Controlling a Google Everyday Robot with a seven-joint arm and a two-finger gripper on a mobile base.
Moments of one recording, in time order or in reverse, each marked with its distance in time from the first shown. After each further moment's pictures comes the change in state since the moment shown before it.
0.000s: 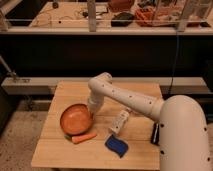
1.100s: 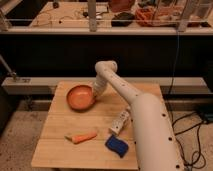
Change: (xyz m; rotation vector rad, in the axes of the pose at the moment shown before) arm 0.108 0.084 -0.008 0.030 0.055 0.288
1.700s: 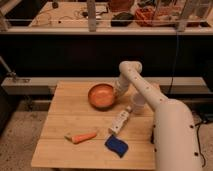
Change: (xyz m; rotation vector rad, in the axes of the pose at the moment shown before) arm -0.033 0.124 -0.051 -0.050 0.022 0.100
